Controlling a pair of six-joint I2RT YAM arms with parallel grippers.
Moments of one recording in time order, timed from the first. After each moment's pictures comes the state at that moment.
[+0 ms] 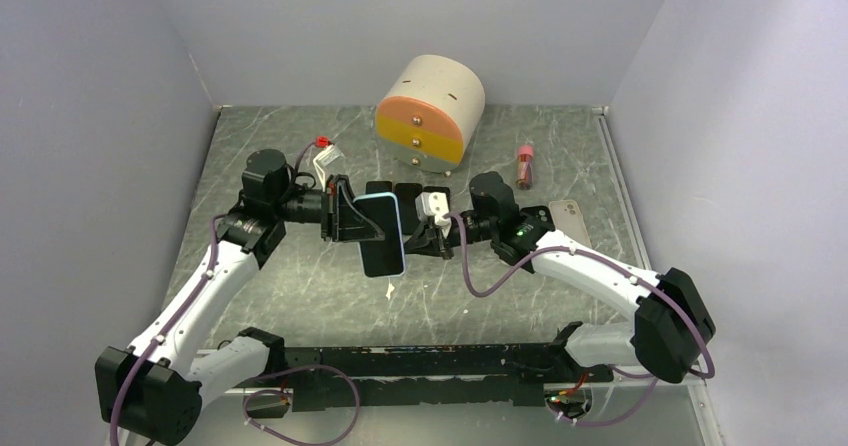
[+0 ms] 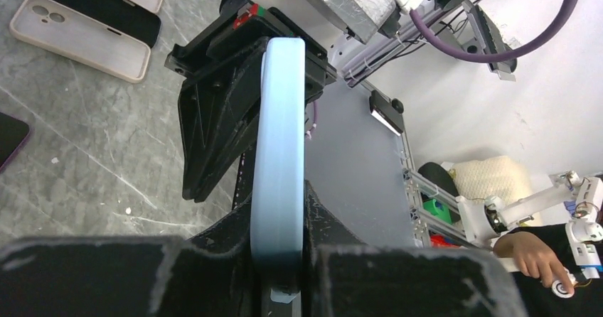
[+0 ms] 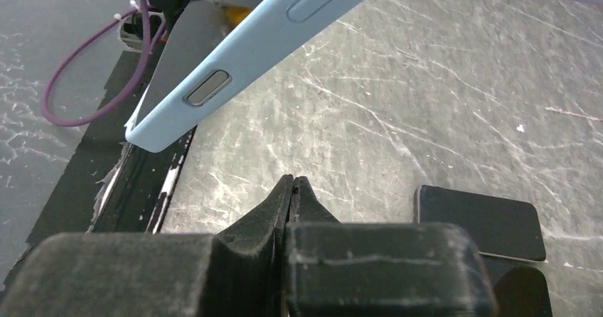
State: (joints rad) left arm -0.33 1.02 0.87 -0.03 1.26 -0.49; right arm 0.75 1.27 0.82 0.12 -0.94 -0.39
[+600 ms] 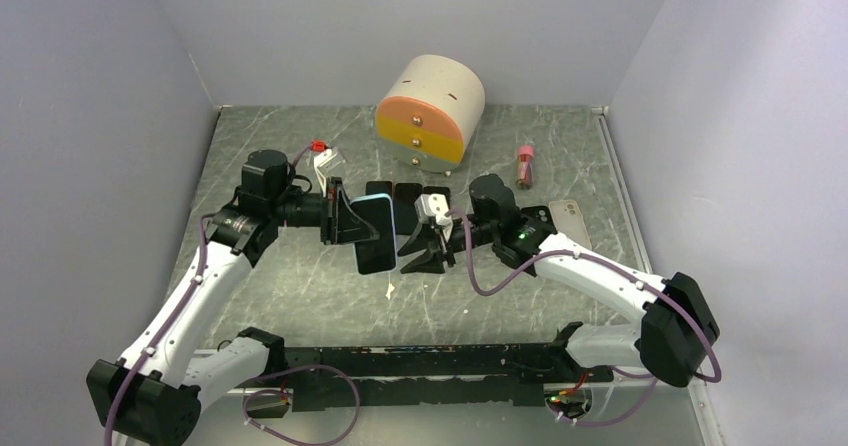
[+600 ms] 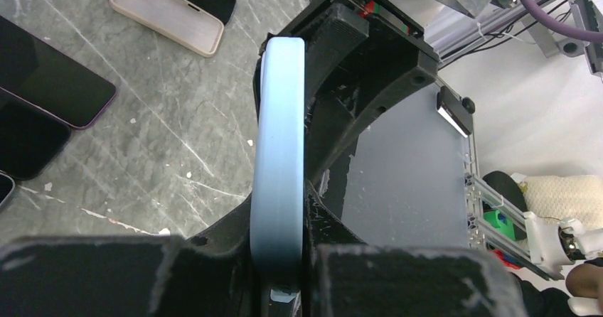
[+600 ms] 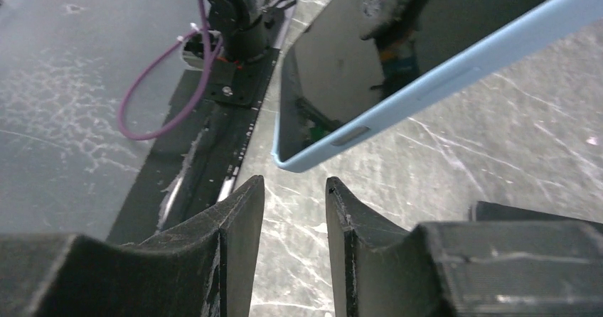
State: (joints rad) left arm -0.33 1.00 0.96 -0.41 1.08 -0.20; right arm 0.77 1.24 0.82 0.09 -0.98 -0.29
